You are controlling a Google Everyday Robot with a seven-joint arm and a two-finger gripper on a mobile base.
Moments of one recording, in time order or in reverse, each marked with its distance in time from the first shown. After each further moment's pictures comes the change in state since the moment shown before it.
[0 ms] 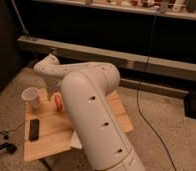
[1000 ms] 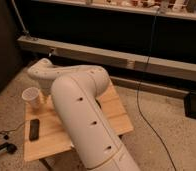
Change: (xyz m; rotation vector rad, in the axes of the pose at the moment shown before) arm -0.020 0.031 0.010 0.051 -0.021 -0.086
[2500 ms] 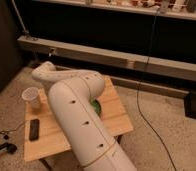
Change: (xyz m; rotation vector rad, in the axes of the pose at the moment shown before) arm 0.002 -0.020 0.043 0.018 0.078 0.061
